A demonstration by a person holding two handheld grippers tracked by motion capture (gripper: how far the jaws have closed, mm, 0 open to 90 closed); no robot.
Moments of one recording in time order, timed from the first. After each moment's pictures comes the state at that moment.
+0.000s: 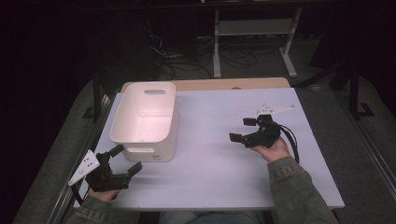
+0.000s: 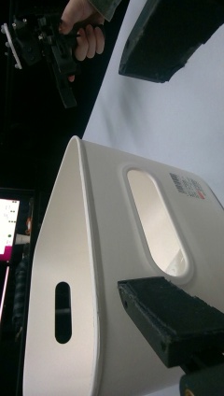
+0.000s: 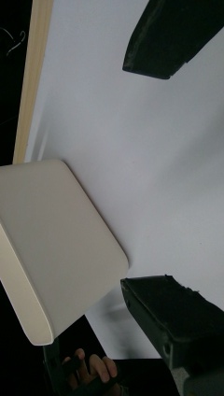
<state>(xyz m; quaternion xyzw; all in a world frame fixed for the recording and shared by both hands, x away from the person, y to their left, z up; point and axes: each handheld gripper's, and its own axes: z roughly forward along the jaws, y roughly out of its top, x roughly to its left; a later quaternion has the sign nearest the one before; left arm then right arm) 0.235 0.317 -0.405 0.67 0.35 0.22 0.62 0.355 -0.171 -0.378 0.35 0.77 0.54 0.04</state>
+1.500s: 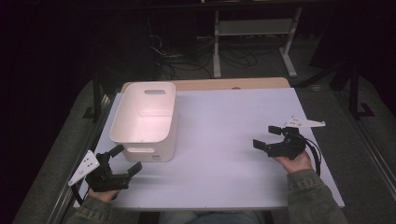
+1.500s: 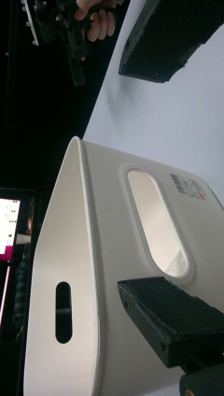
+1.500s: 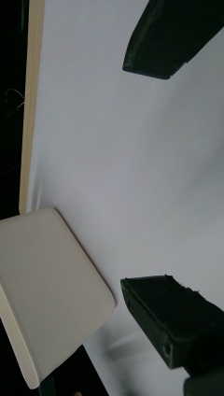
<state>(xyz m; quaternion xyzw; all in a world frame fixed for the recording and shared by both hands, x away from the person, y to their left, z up) 0.234 0.317 -0.405 0.67 0.34 0.23 0.62 0.323 -0.235 -0.400 0.40 0.73 0.54 0.10</state>
